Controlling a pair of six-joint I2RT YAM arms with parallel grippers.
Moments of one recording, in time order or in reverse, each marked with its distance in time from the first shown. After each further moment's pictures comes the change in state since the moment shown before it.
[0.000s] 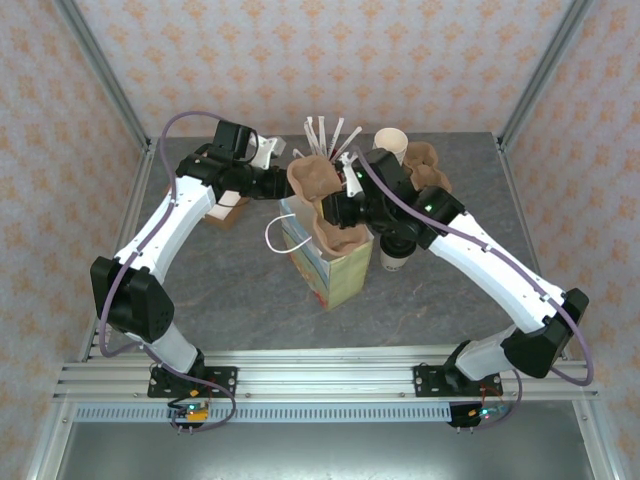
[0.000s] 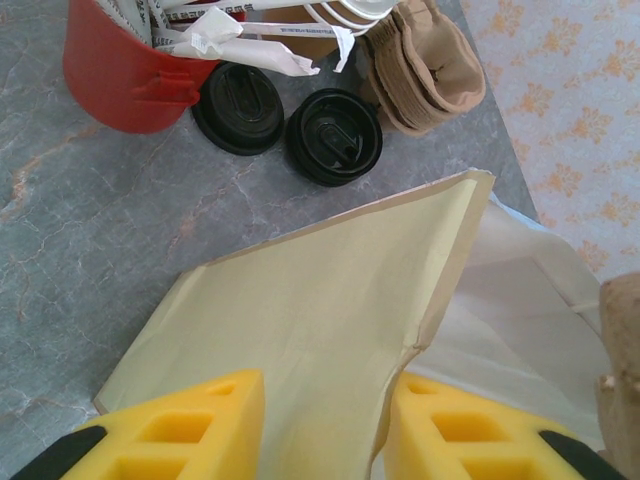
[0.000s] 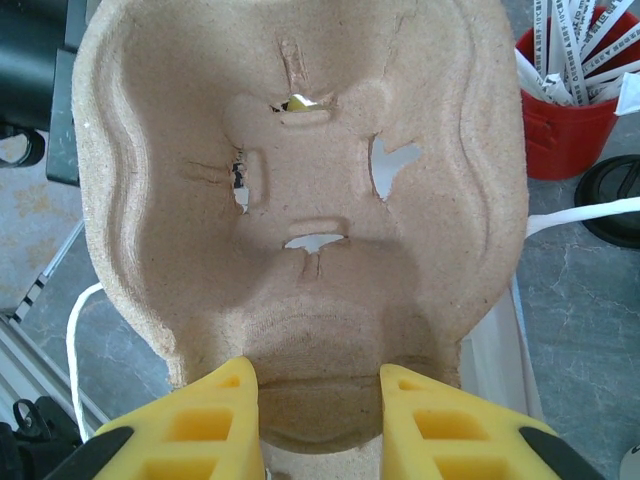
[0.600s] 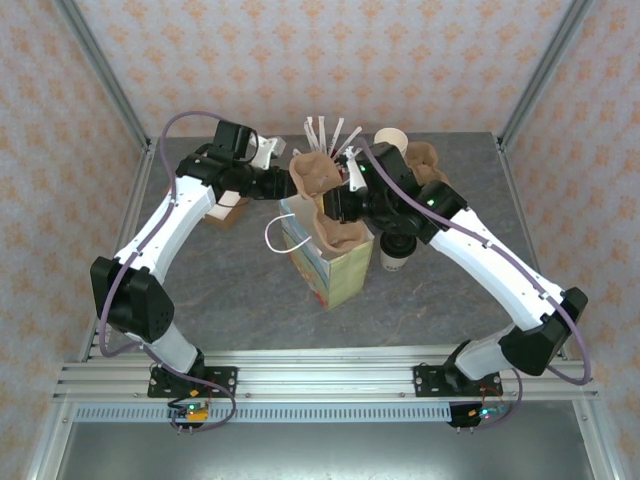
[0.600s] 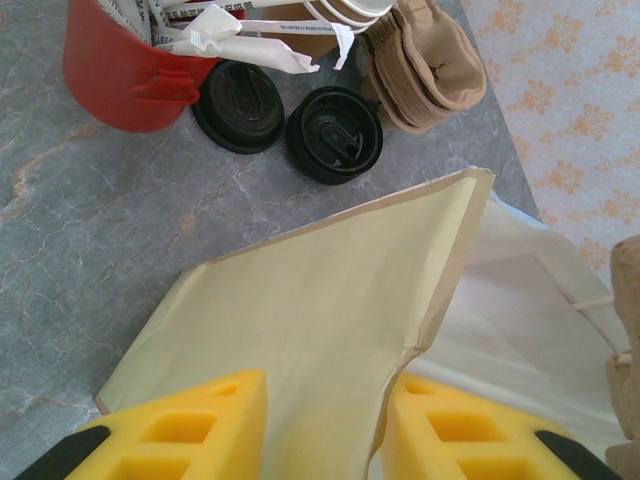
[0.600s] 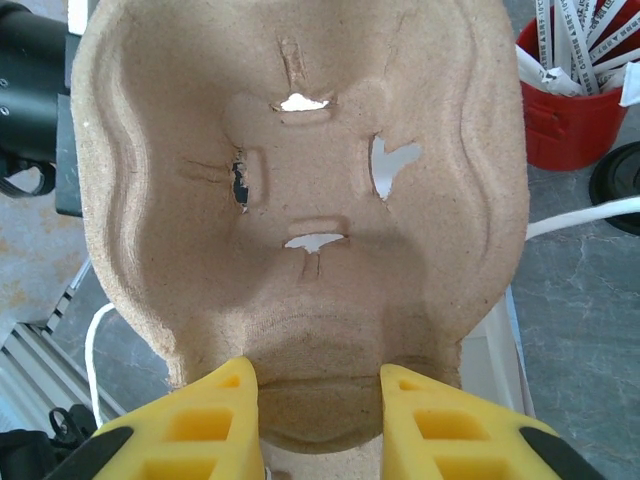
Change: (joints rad) left arm 0.000 0.000 0.001 -0.006 0.000 0.008; right arm -0.033 0.014 0.029 -0.014 -0.050 0.046
